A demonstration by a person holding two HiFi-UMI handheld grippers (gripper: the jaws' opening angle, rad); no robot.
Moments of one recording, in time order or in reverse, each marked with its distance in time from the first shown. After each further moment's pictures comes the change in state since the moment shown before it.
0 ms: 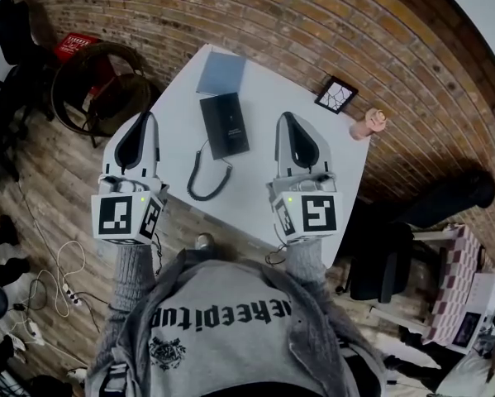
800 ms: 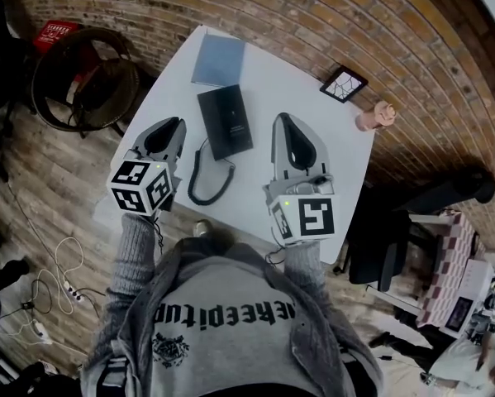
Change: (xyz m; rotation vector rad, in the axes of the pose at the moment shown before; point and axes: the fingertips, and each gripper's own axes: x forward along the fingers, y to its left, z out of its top) left arm 0.066 -0.005 -0.186 -0.289 0.474 -0.247; right arm 0.049 0.010 -0.056 0.013 0.132 -0.020
